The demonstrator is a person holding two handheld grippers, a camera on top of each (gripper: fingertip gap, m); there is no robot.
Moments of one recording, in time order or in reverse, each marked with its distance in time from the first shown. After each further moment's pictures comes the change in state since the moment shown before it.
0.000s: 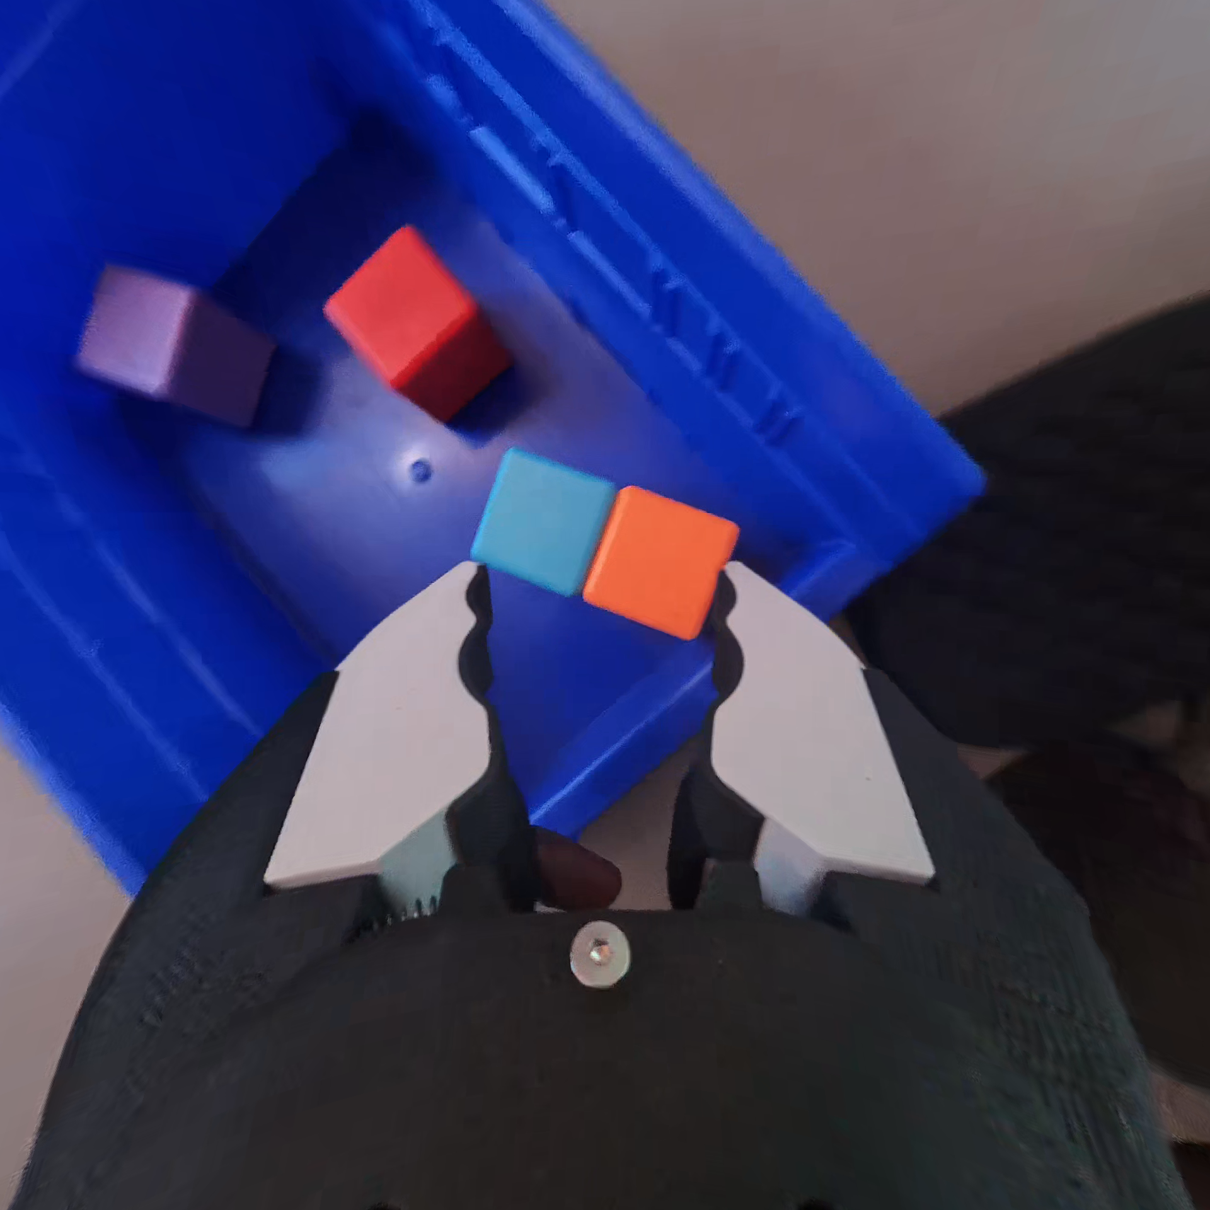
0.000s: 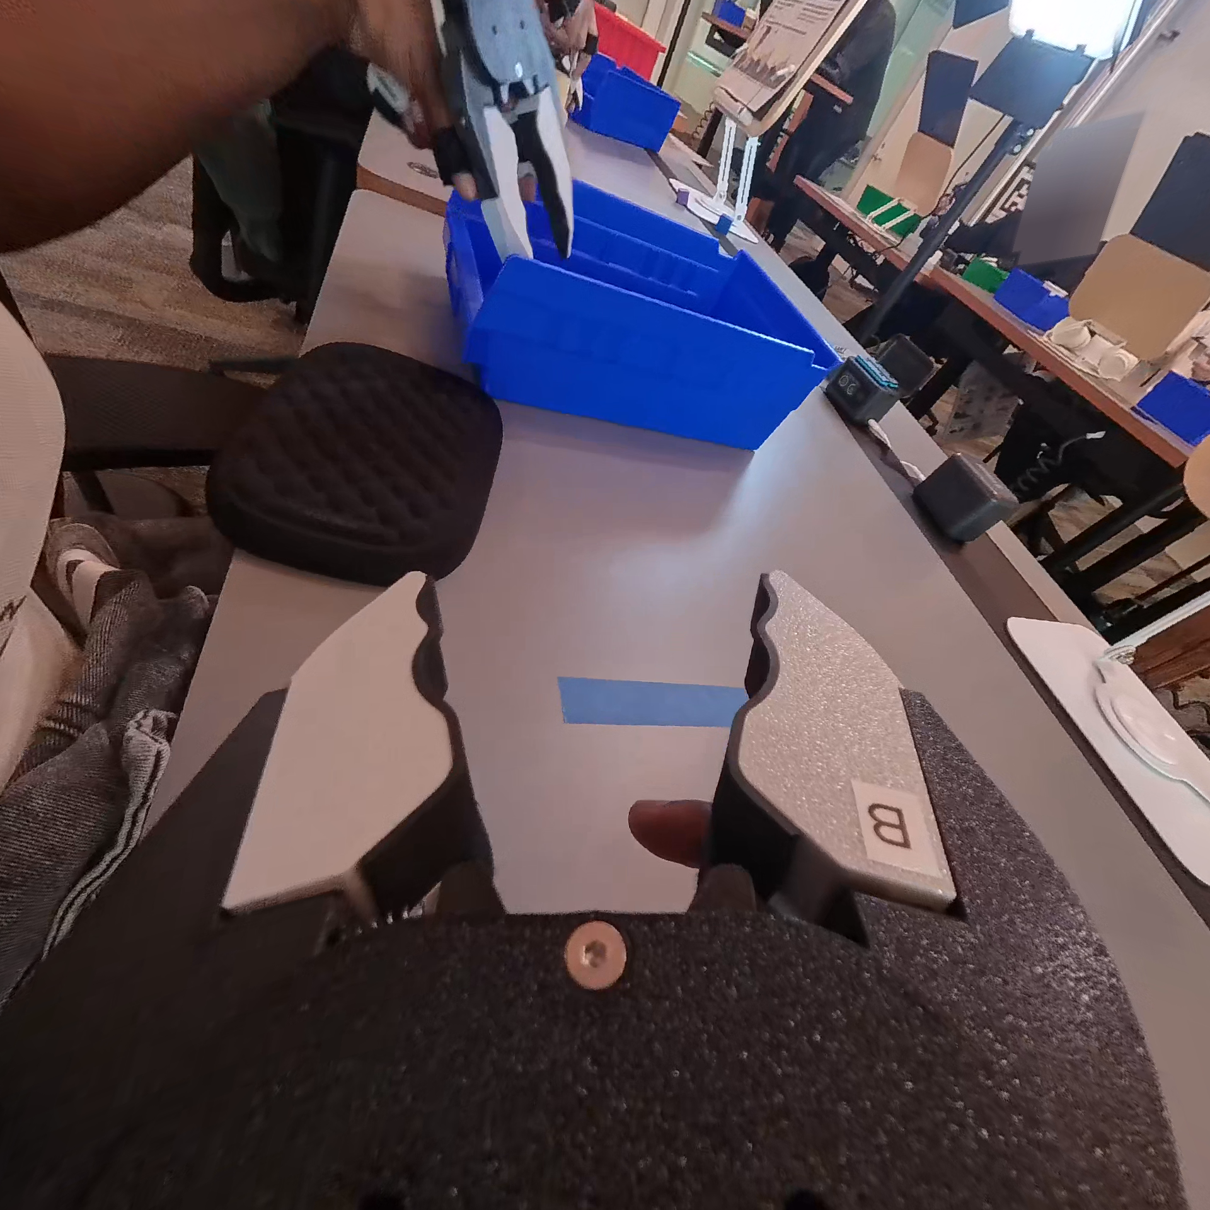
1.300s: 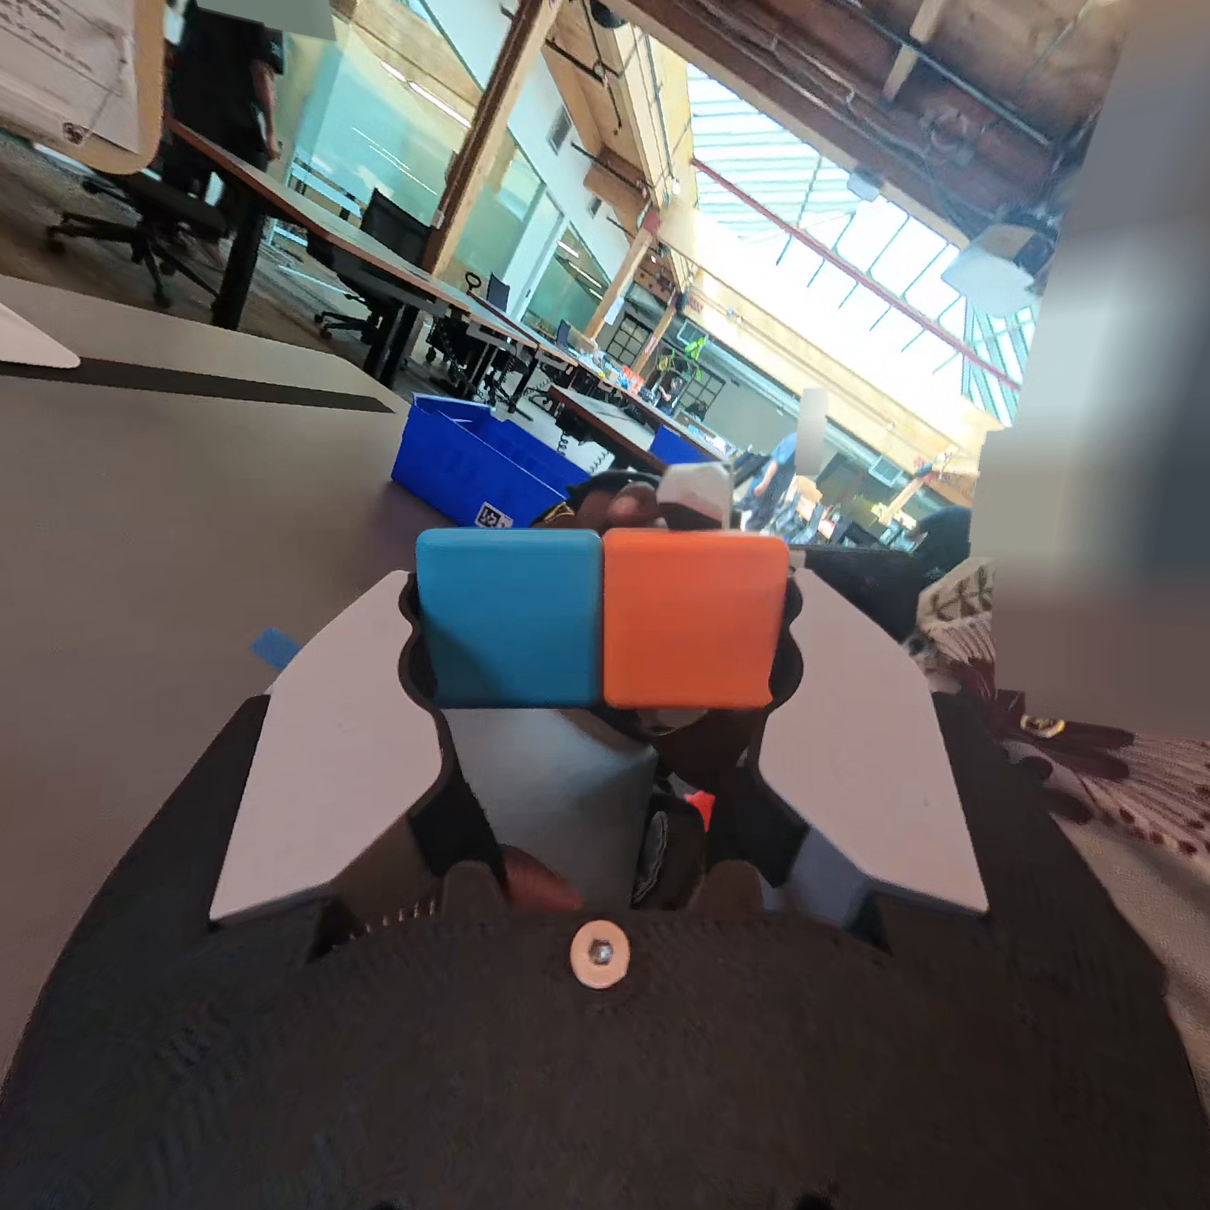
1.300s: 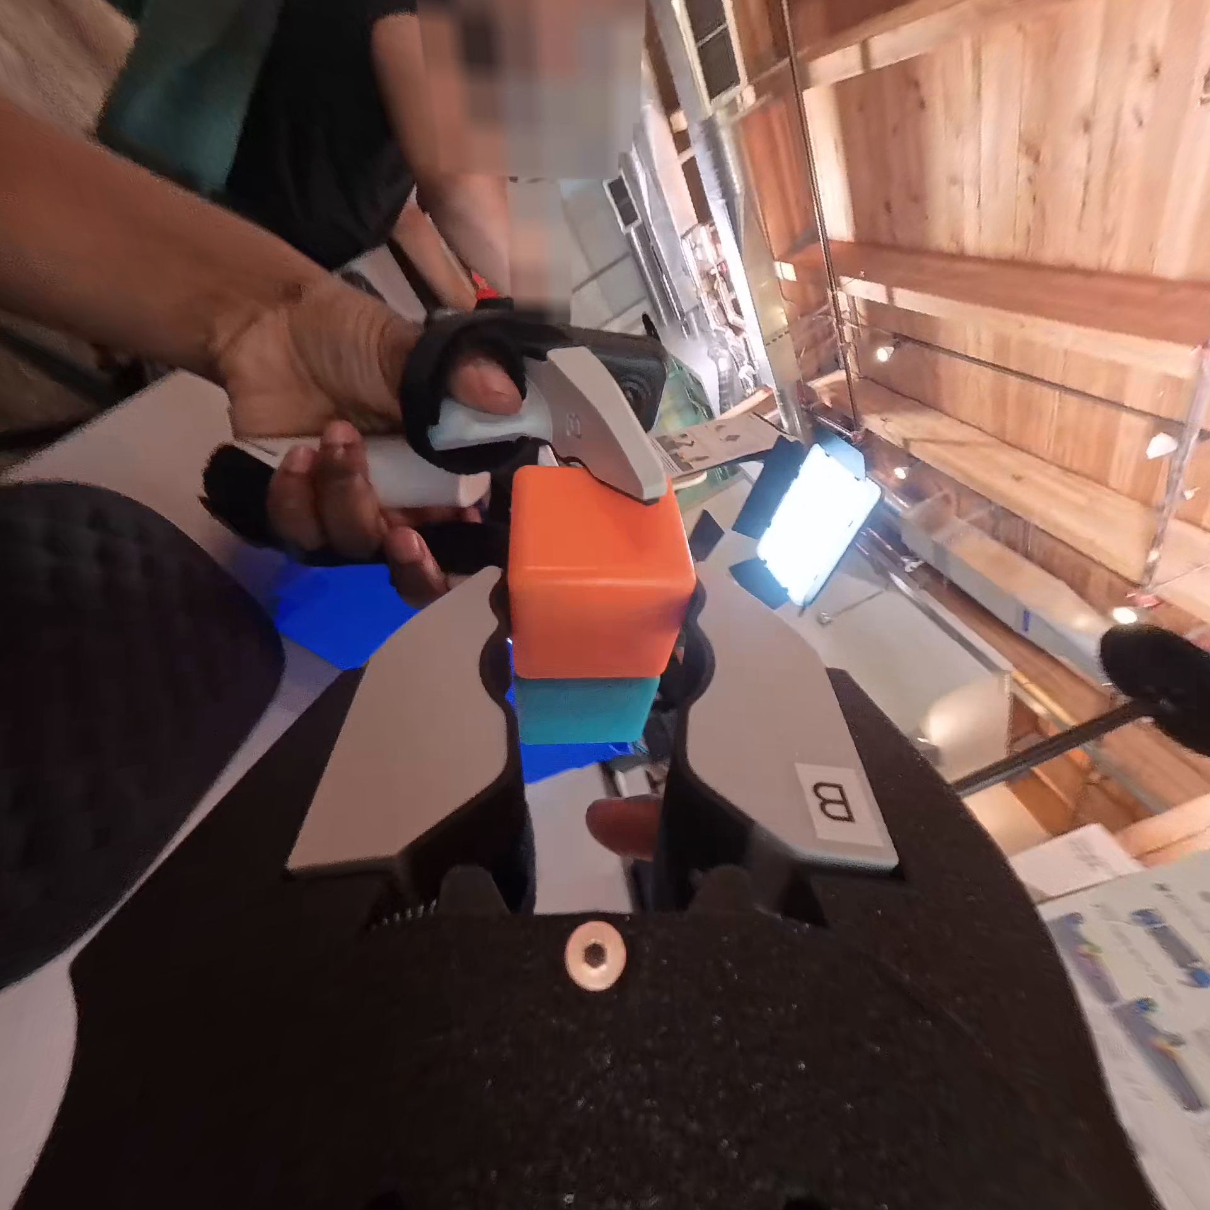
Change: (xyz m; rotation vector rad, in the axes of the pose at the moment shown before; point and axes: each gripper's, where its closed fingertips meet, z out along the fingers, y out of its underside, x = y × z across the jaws) left arm 0.172 -0.165 -0.074 0.948 0.904 -0.330; right arm -0.010 -0.129 0.086 0.413 0.181 -0.641
